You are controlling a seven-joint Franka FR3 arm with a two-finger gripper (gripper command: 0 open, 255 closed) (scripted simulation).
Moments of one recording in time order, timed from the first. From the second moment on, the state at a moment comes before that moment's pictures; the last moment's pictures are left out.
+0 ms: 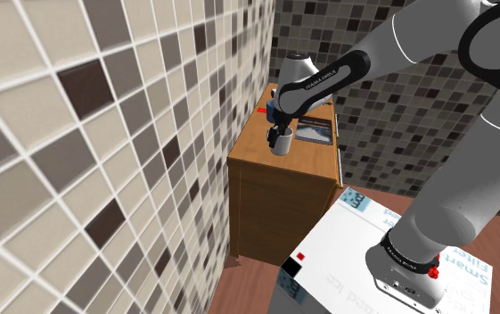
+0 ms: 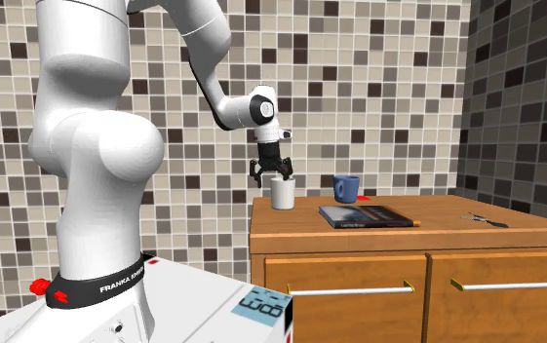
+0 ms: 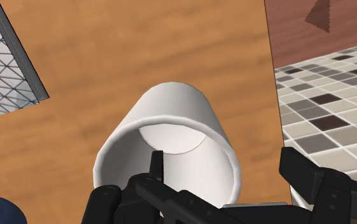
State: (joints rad) arm -0.04 0.01 -0.06 -2.32 -0.05 2.45 -0.29
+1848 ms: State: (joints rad) arm -0.04 -0.08 -0.06 -2.24 -0.05 2.28 -0.29
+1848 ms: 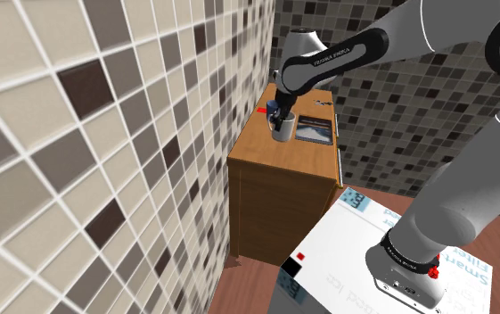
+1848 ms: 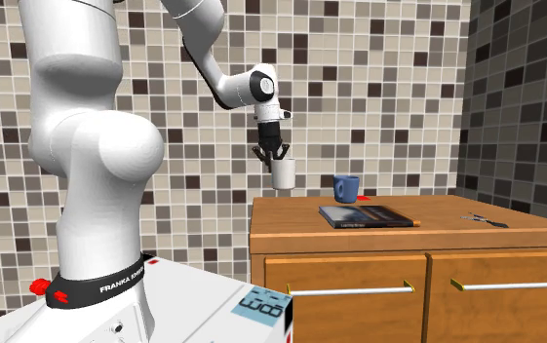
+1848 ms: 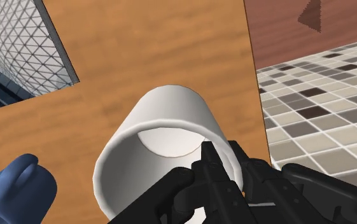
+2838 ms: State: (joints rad) arm -0.03 -0.15 -0.06 -2.11 -0.05 2.08 -0.30
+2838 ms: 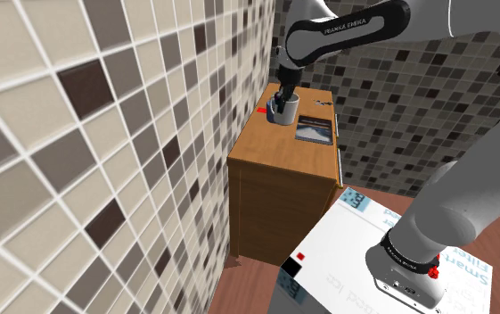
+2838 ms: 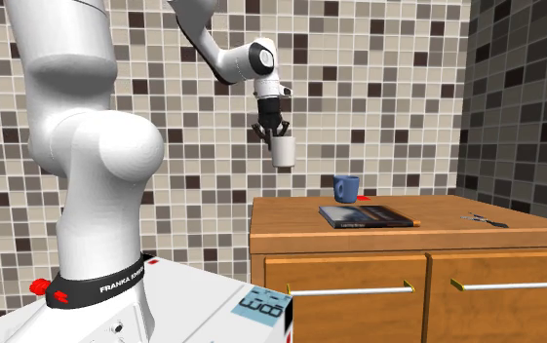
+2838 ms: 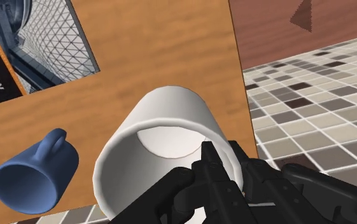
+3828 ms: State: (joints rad) arm -0.11 0.18 -0.14 -1.61 0.01 1.92 -0.47
